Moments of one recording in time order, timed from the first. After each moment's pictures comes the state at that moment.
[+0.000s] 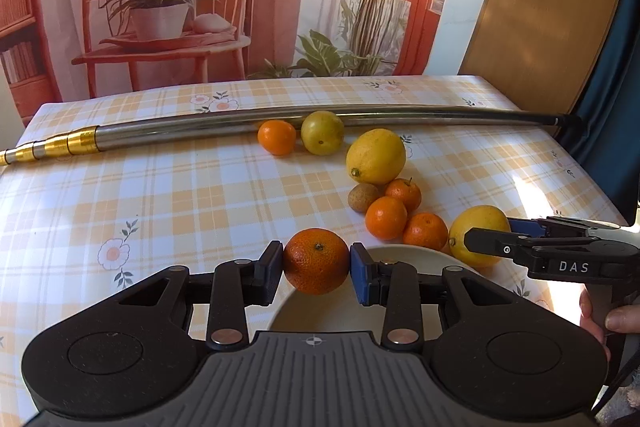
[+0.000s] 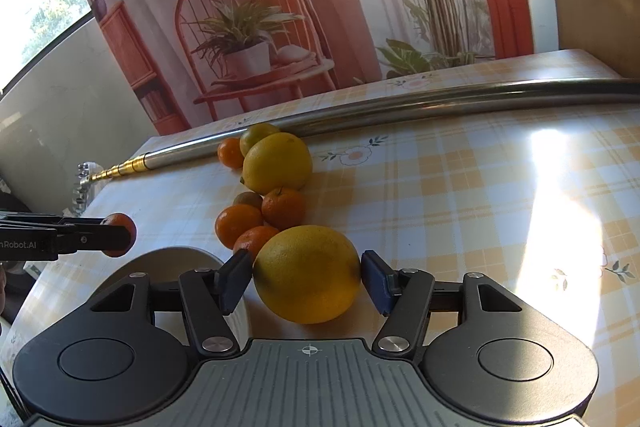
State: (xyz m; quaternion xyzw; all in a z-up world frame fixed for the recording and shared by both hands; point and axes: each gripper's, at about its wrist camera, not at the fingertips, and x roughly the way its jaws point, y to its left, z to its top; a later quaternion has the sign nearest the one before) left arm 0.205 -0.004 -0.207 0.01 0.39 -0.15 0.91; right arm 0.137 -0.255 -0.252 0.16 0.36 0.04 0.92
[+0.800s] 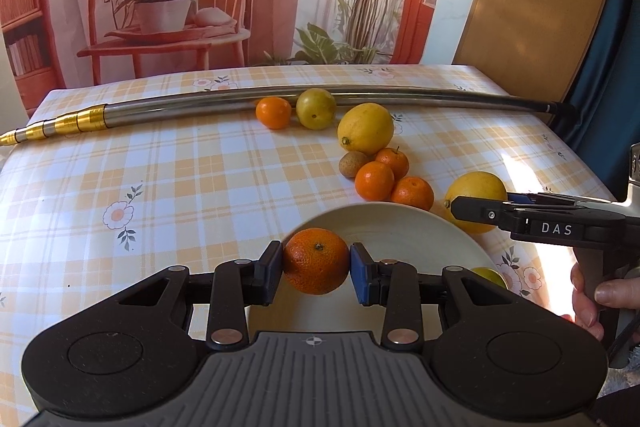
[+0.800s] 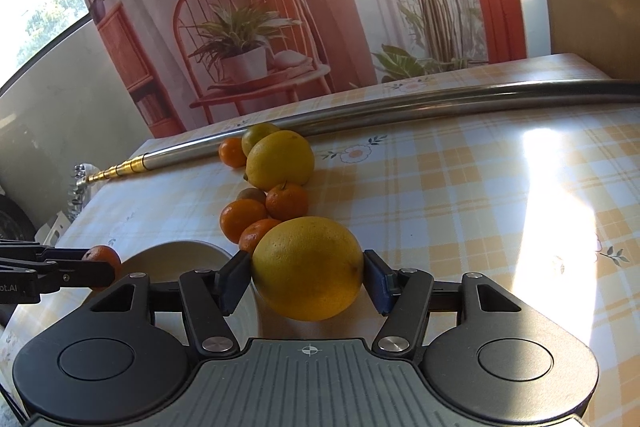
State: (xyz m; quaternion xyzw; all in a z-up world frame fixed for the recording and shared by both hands) left arm 0.170 -0.003 -0.212 0.01 0.39 -0.15 0.91; right arm 0.125 -0.248 -0.249 0.16 0.35 0.03 0.92
